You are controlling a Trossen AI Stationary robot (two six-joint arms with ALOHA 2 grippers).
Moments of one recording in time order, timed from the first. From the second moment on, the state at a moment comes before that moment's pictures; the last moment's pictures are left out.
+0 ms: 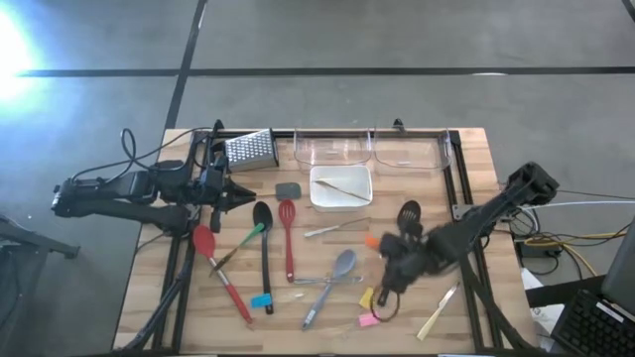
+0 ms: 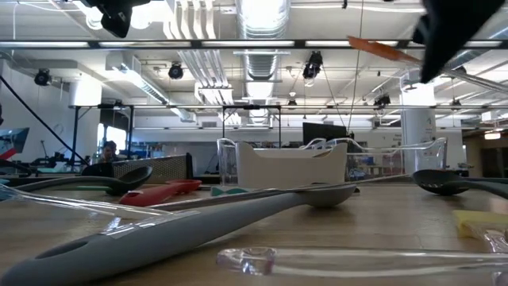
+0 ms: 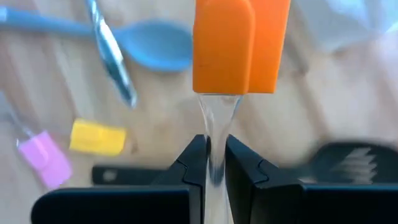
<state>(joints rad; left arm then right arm) 0.00 0.57 0.71 -0.32 -0.03 -0.09 0.54 1.48 1.17 -1.00 0.34 0.91</state>
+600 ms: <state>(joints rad) 0.00 0.57 0.71 -0.30 -0.03 -0.08 -0.14 1.43 1.31 -0.84 0.21 0.18</state>
